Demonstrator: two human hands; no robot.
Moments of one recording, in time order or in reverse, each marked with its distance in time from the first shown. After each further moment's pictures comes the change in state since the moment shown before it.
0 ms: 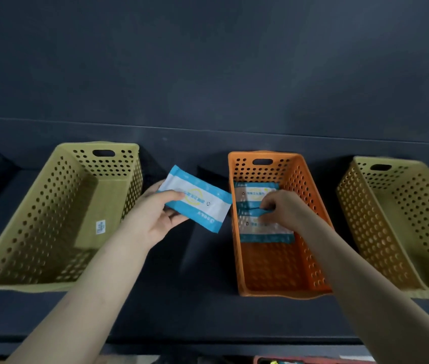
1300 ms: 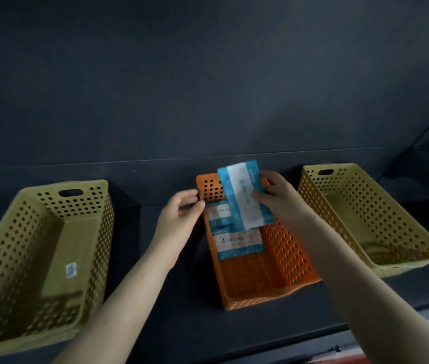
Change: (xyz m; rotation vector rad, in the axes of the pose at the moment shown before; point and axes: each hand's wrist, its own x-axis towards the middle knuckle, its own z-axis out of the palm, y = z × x) left_hand -0.008 -0.027 0.061 0.676 -0.122 0.481; right_hand -0.059 -0.015 -0.053 0.999 0.383 0.015
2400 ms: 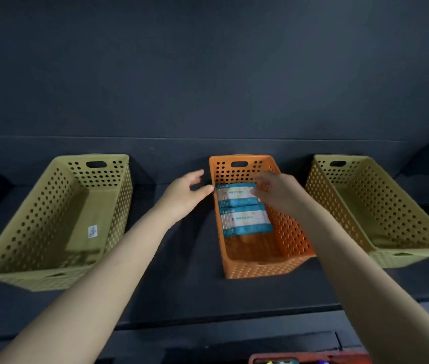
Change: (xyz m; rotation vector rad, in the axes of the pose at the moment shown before) left_hand -0.004 0.006 -0.015 0.411 -0.127 -0.012; right_hand -0.013 0.009 -0.001 -0.841 -0.114 -0.202
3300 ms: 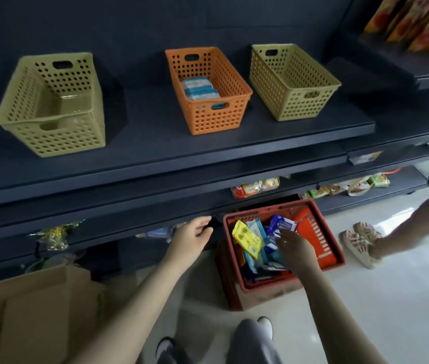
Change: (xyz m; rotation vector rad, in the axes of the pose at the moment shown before) left_hand -0.354 -0.151 0.142 -0.042 -0.281 -0.010; right_hand -0.458 0.076 0.181 0.303 0.068 0.712
